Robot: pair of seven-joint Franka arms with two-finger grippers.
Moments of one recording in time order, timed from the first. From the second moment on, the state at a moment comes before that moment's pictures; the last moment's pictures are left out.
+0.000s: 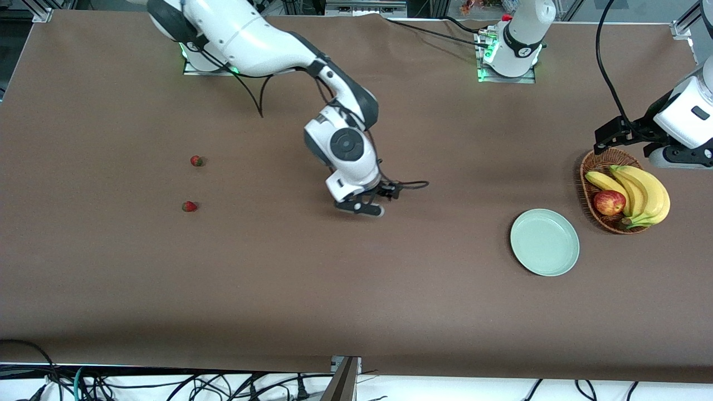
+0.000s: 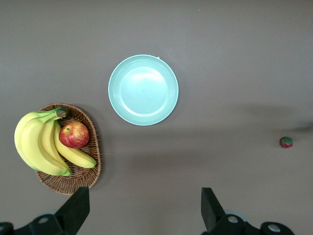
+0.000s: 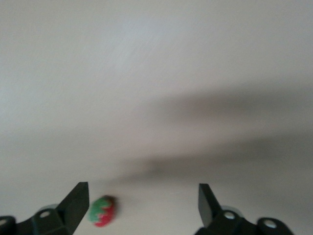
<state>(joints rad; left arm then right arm) -0.02 0.05 -0.01 -1.59 0.01 1.59 0.00 0.59 0.89 0.19 -1.19 0.01 2.11 0.88</state>
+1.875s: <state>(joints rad) -0.62 0.56 -0.06 -1.84 -0.01 2.32 -0.95 0.15 0.74 -0.14 -1.61 0.10 1.97 -0.05</state>
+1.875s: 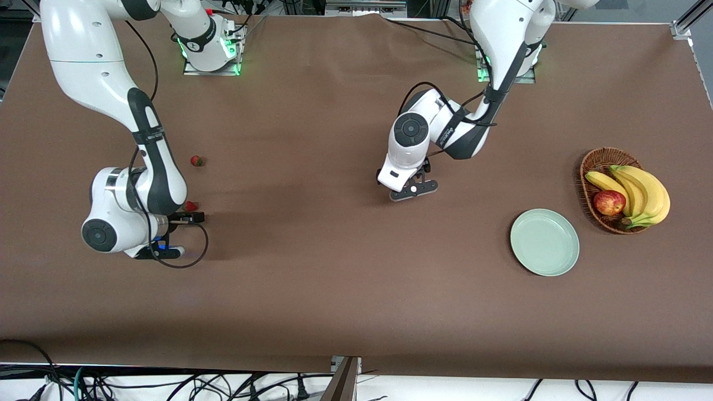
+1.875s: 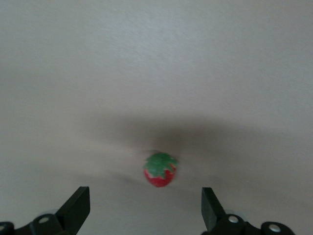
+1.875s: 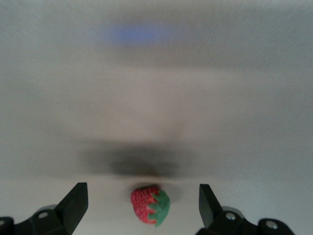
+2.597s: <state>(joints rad) -0.63 0.62 -0.06 -1.85 -0.01 2.40 -0.95 0.15 0.68 -0.13 -1.70 0.10 2.00 -0.05</state>
